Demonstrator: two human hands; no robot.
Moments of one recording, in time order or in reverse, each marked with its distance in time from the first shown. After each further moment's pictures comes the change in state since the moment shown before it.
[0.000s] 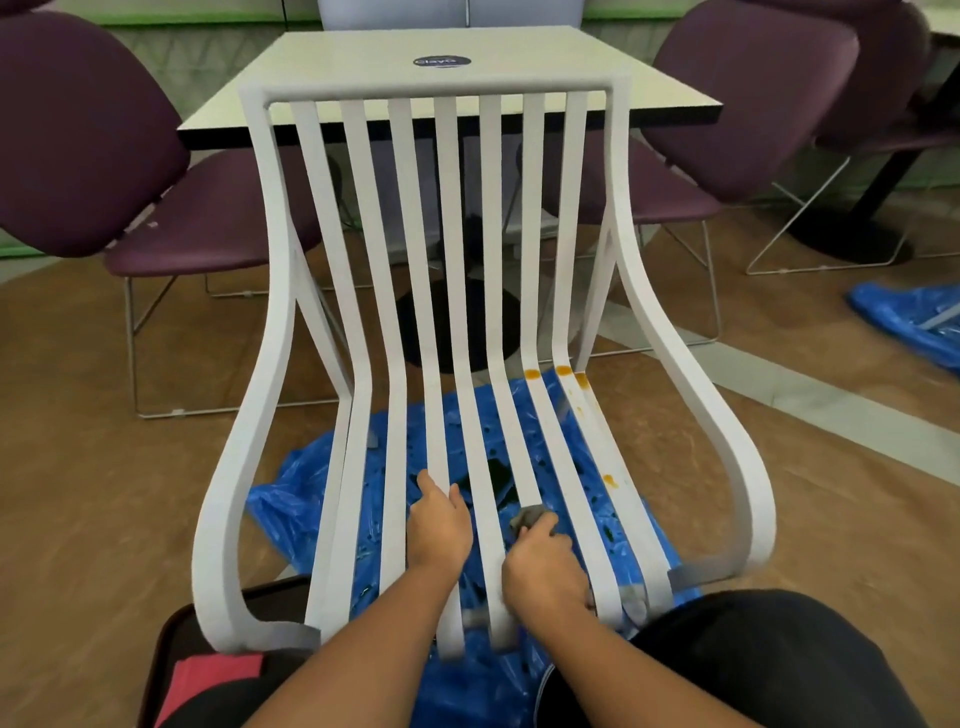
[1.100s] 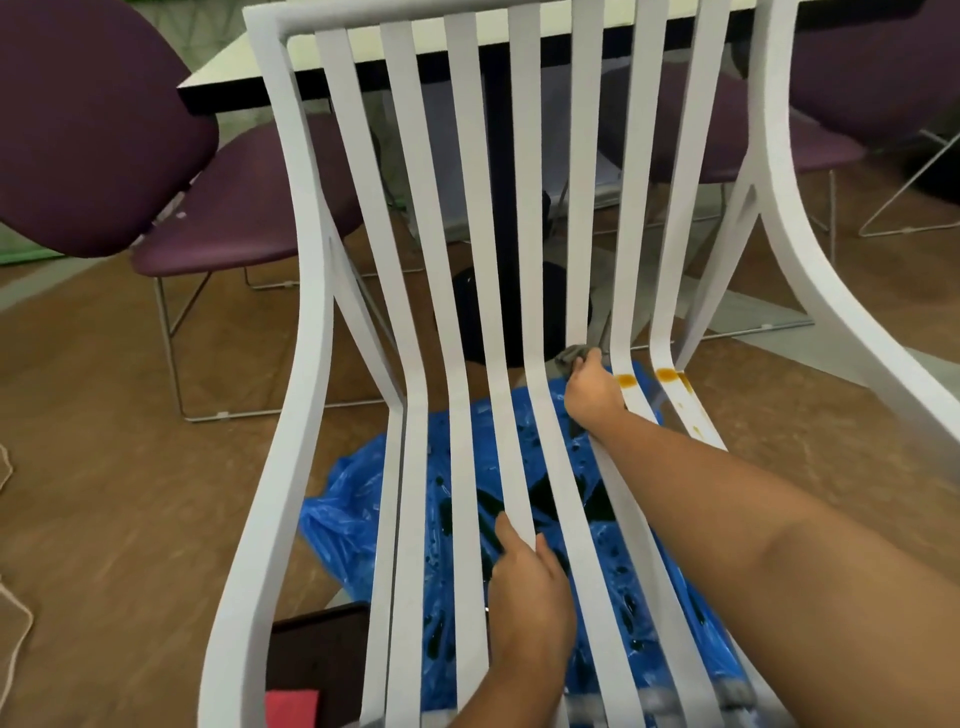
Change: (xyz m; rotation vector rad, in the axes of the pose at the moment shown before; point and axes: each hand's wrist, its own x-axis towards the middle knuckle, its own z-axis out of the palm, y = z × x) left_hand 0.024 -0.010 0.015 0.089 -0.044 -0.033; right_hand 0.265 -0.142 -0.022 0.273 0.065 -0.196
